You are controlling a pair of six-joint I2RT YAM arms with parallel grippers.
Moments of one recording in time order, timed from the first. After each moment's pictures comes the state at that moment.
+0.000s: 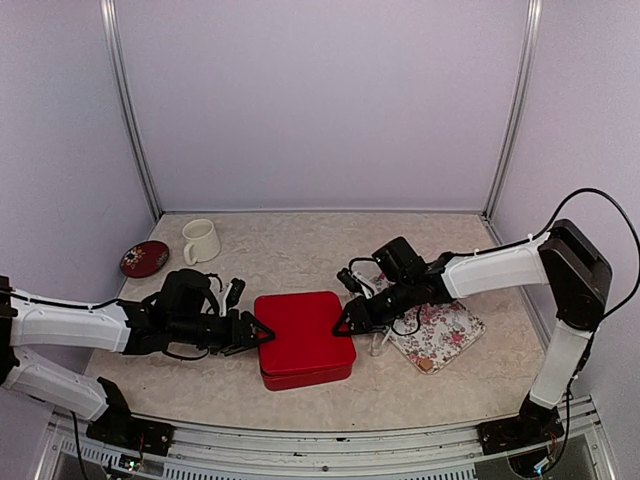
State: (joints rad) left arm -0.78 1.24 0.48 0.12 0.33 -0.87; right arm 0.78 1.80 1.04 -0.13 -0.59 0.43
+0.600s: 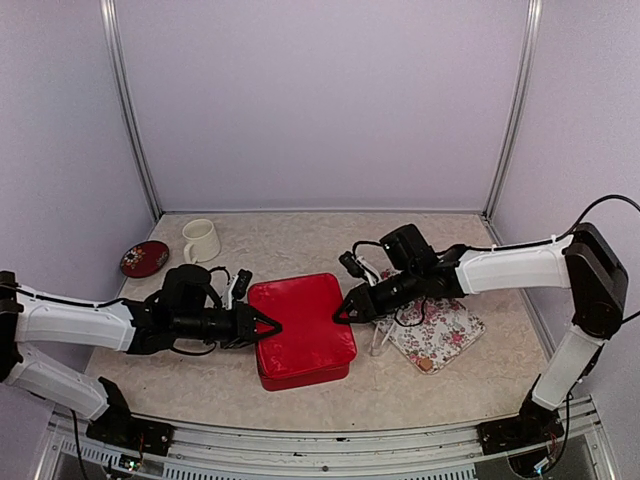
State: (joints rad) left arm -0.80 1.27 0.49 0.26 0.36 -0.91; right arm 0.78 1.71 1.04 -0.11 -0.59 0.41
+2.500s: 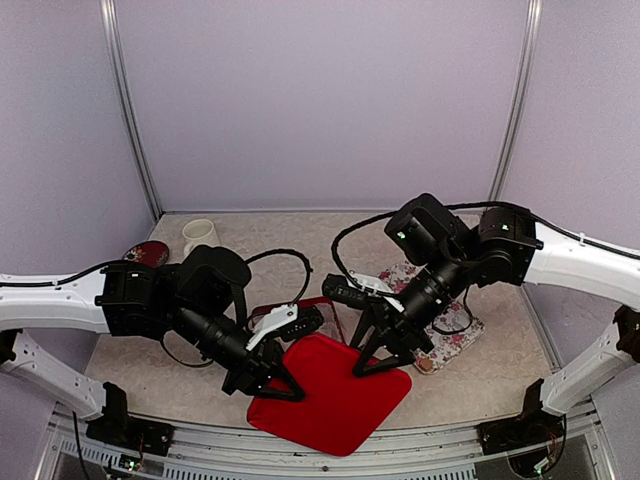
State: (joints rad) left arm -1.24 1.25 1.02 -0.50 0.53 -0.15; right arm 1.12 1.40 1.35 -0.86 -0.65 -0.16
